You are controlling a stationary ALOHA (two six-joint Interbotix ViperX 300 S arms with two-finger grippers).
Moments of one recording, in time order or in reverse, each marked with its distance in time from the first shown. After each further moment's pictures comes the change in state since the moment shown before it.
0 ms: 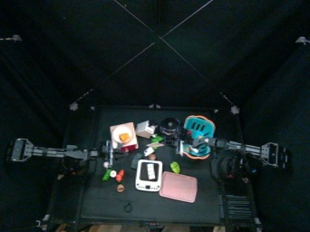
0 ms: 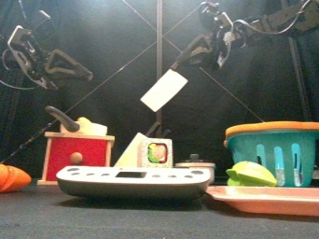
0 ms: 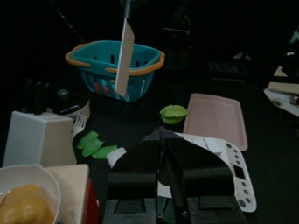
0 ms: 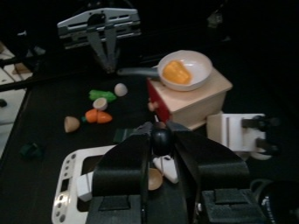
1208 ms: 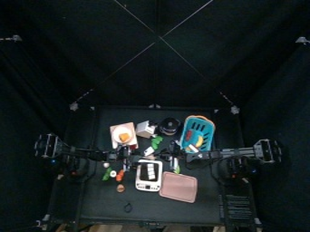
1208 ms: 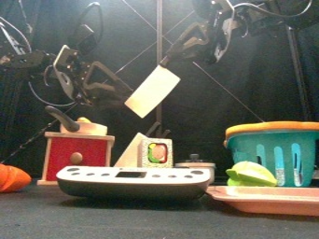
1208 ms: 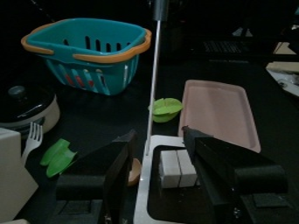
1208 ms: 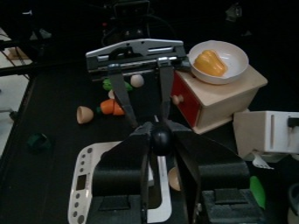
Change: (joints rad) left arm -0.026 0.471 -0.204 -0.015 -0.178 0.000; right arm 0.242 0.077 0.002 0.029 0.264 0.000
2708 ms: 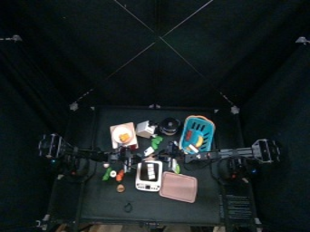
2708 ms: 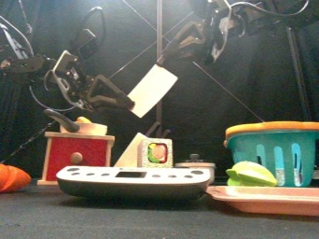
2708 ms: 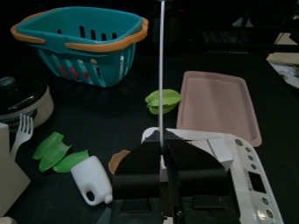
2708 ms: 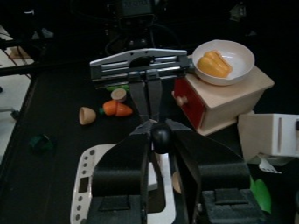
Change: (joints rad) left arm 0.002 0.028 -0.003 -0.002 -0.031 0.005; right arm 0.005 0.031 -0.018 0.009 0.000 0.000
